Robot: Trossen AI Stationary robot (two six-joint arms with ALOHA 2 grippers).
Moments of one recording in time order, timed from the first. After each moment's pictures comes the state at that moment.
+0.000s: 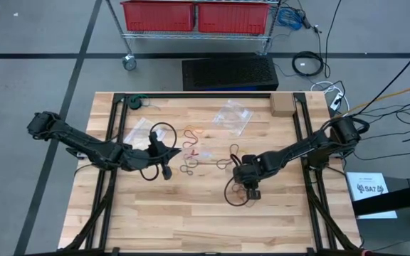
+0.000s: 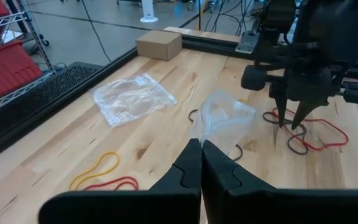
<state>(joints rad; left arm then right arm) -0.31 1.05 0.56 0.09 -0.66 -0.28 0.25 1.66 0.87 -0.52 -0.03 0.25</state>
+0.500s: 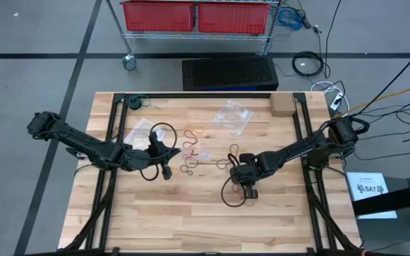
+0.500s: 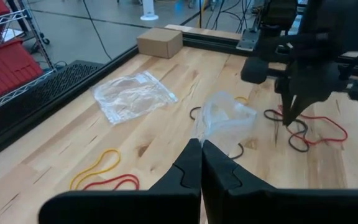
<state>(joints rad) -0.31 1.05 0.55 0.09 -0.66 -0.28 0.27 1.67 0.95 -0.59 0.03 0.25</state>
